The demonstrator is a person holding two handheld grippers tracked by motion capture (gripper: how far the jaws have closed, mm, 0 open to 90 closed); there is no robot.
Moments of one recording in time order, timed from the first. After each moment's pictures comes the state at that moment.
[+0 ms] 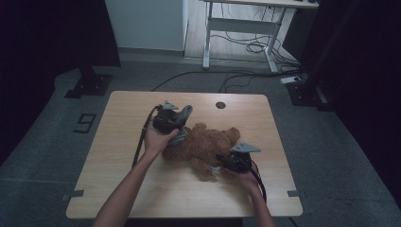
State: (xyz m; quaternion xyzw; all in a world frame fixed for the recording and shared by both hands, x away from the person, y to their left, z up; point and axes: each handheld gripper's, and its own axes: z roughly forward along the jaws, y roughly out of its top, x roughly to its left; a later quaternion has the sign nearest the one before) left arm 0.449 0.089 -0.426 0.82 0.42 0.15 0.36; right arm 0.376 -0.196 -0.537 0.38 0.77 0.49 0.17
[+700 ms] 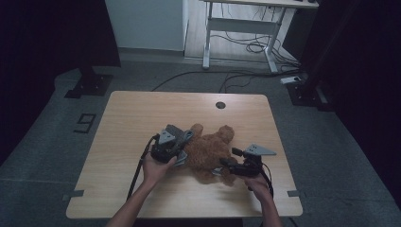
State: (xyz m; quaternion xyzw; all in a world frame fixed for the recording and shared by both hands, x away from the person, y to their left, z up) left arm 0.368 0.110 -0.483 0.78 0.40 0.18 0.45; right arm 0.348 -0.218 -0.500 0.39 0.73 0.54 0.14
